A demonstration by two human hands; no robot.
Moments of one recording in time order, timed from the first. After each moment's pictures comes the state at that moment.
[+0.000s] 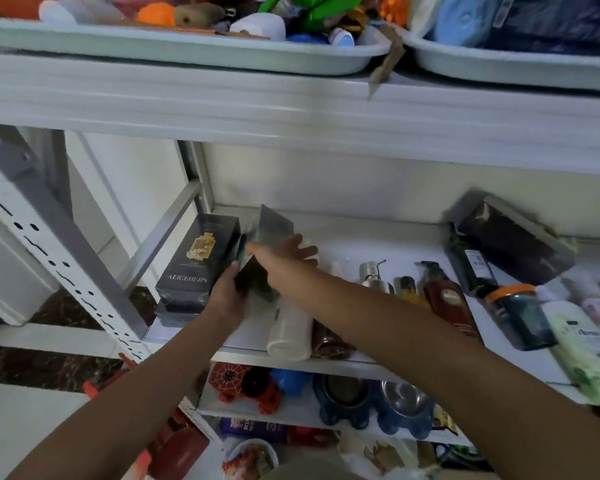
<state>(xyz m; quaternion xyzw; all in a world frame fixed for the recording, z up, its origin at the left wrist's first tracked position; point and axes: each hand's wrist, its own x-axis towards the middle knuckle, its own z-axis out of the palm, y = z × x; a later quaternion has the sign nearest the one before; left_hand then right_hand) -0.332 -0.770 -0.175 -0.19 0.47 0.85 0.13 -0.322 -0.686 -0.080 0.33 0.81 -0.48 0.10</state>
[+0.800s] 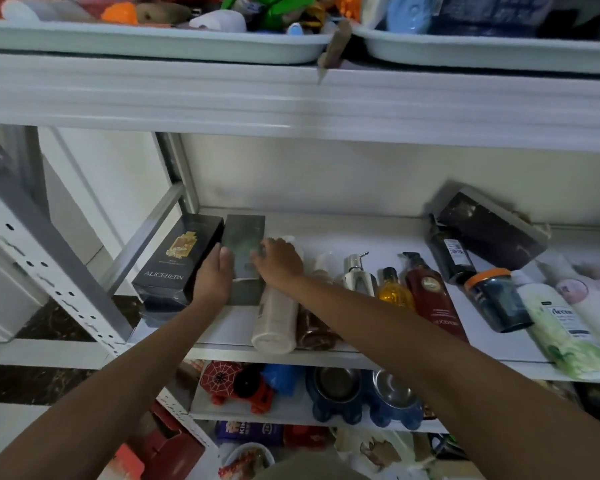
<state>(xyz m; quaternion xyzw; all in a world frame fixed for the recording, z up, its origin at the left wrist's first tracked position) -0.333 -0.774 -0.167 0.01 0.87 0.49 -0.05 -0.324 -0.644 -0.131 0.05 0.95 -0.30 -0.01</state>
